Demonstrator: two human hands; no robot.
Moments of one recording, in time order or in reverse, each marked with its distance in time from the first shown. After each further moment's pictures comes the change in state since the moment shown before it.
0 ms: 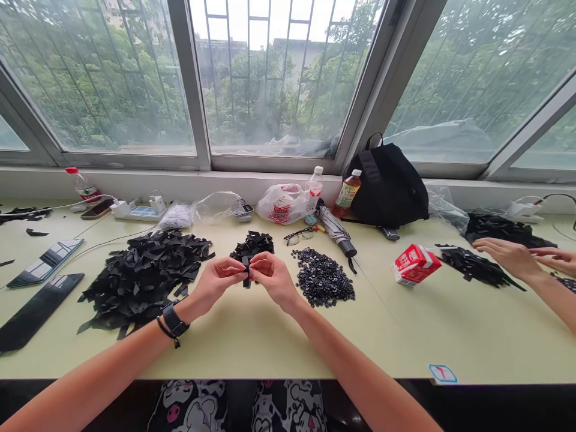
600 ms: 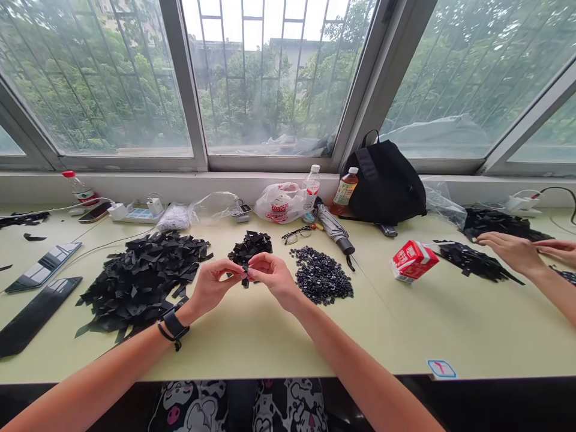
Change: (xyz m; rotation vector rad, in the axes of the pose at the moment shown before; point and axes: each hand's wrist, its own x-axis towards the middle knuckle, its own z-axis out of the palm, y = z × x) left_hand 0.000 -0.008 -0.002 0.289 0.018 0.259; right_hand 0.000 -0.002 -0.007 0.071 -0.042 0.068
